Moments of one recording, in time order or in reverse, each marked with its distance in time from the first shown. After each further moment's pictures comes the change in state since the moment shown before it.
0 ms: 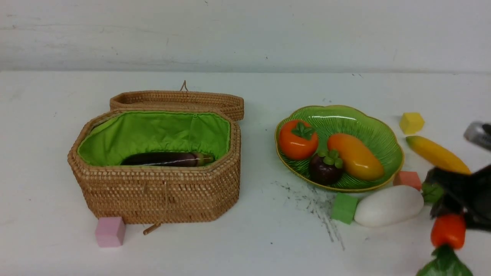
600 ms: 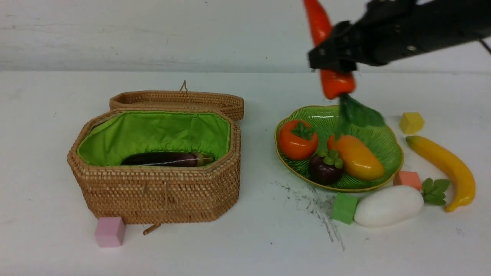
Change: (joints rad) right arm 0.357 0.313 -0.732 0.290 0.008 -0.843; left arm 0.000 0.000 0.000 0.000 0.000 0.000
